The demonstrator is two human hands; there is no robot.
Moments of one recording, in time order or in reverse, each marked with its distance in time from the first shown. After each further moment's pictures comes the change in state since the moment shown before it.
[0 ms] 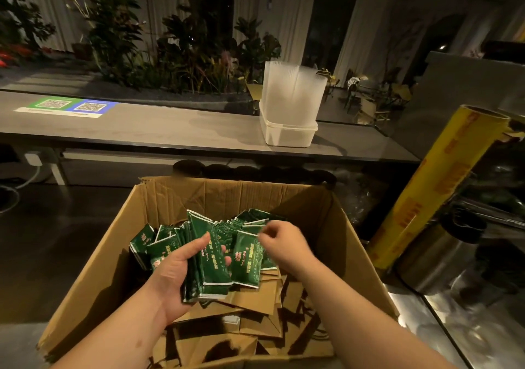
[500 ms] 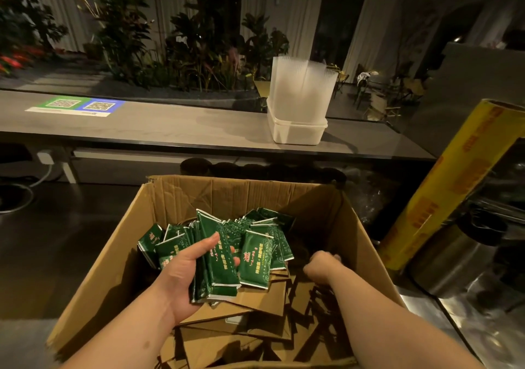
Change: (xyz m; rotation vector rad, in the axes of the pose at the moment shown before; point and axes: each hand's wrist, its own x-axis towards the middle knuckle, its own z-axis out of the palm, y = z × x) left_hand 0.006 0.000 -0.001 -0.014 -0.029 -0.003; right_hand 0.041 0.126 0.005 -0.346 -0.268 0.576
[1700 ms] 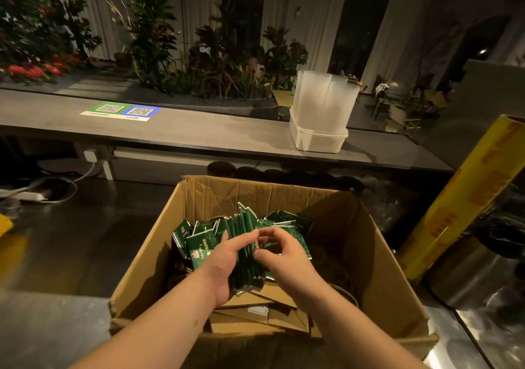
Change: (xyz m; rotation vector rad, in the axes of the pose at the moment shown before) left_hand -0.021 -0.003 0.009 0.177 0.007 0.045; right_hand -0.212 -0.107 0.005 0.857 -0.044 -0.689
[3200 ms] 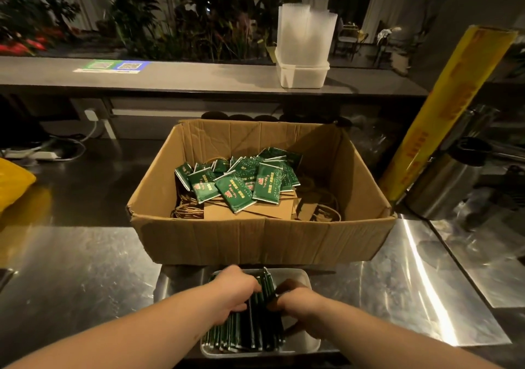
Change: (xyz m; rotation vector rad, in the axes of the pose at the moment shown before) left_hand -0.068 -0.172 -0.023 0.724 0.251 -0.318; right_hand -0.142 0.166 0.005 0.022 -0.255 0.830
